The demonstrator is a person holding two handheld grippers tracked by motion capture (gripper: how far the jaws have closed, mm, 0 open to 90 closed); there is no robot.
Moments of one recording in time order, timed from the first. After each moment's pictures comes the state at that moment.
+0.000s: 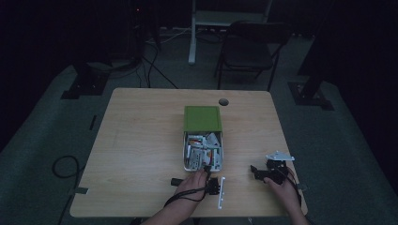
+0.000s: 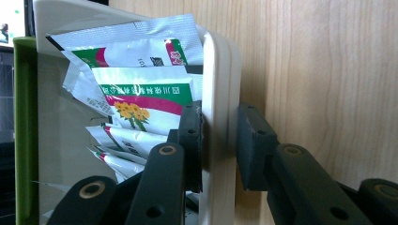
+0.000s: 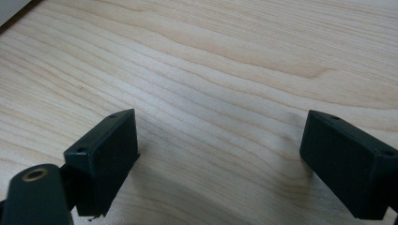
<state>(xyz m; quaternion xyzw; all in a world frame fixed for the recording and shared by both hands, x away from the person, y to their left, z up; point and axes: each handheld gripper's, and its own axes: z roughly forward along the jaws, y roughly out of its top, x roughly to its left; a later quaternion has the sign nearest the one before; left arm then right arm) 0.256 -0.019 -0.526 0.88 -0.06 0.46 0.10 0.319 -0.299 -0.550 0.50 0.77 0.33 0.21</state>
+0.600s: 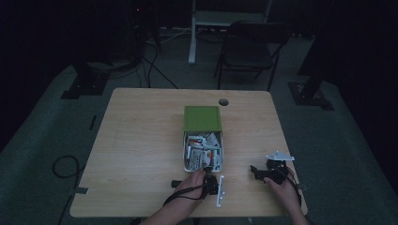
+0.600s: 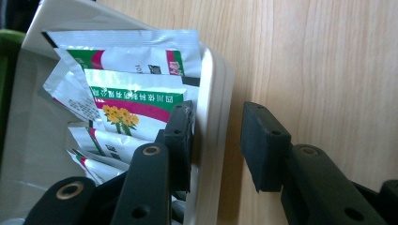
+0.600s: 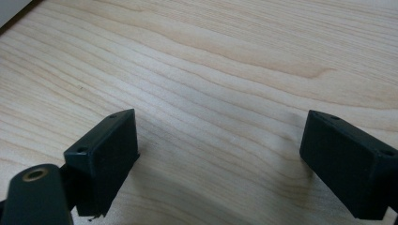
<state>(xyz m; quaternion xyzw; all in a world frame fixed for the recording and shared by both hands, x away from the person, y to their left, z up) 0.258 -0.013 -0.518 0.90 -0.02 0.40 0.17 0.319 -0.299 -0.550 0.50 0.77 0.33 0.21</state>
